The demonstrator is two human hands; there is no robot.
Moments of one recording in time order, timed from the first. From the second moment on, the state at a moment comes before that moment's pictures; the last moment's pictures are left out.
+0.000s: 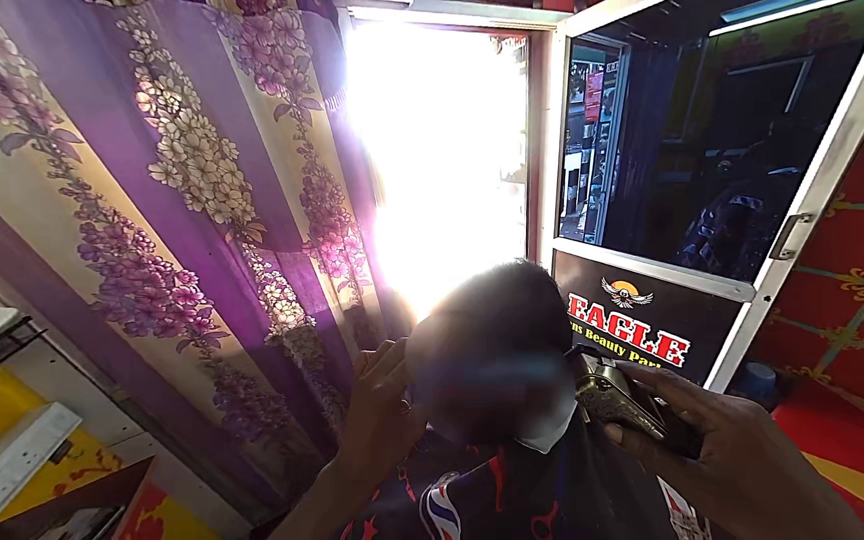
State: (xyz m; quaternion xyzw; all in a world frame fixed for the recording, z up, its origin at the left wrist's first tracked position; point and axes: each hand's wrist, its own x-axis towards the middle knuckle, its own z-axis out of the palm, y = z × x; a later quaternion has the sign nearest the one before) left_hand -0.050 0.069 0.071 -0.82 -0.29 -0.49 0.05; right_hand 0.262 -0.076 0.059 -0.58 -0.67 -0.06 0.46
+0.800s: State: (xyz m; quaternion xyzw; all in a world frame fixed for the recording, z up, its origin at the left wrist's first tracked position) left_hand -0.044 0.080 0.057 -0.76 -0.20 -0.60 0.16; right_hand 0.199 -0.045 0.061 -0.55 -0.72 -0.07 0.43
